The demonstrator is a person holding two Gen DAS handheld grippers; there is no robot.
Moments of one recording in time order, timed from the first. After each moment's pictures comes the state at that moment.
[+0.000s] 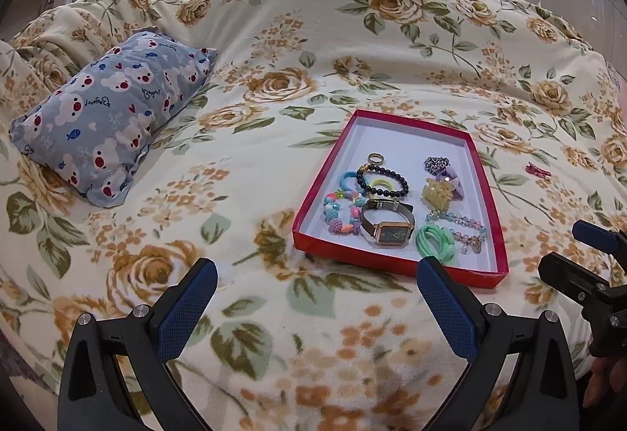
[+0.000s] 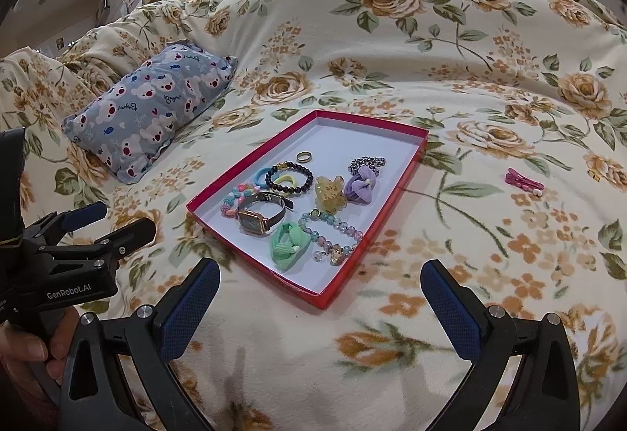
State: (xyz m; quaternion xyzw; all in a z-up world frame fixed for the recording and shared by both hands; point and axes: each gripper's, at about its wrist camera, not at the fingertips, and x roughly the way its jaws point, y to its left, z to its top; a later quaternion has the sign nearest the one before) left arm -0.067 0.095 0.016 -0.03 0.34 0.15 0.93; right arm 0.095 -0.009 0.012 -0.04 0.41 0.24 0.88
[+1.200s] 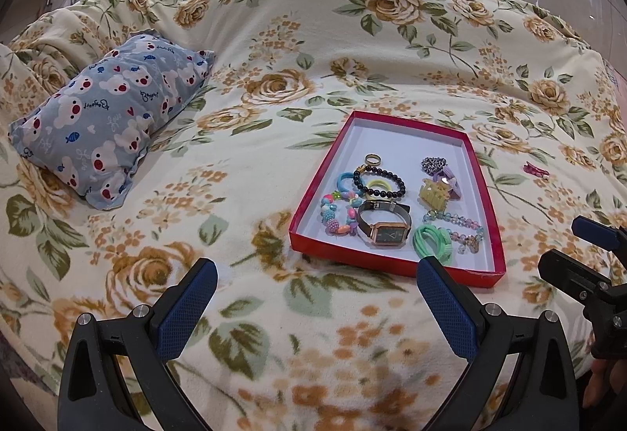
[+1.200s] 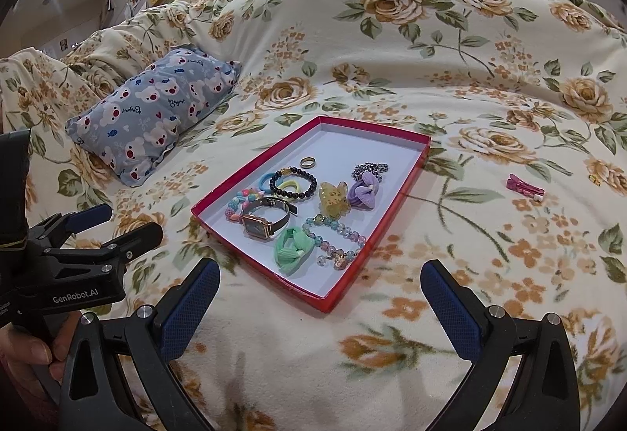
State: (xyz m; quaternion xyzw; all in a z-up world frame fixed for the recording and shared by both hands) left arm -0.067 0.094 0.016 -0.03 0.33 0.14 0.93; right arm 0.093 -0.006 0.016 -0.04 0.40 0.25 0.88
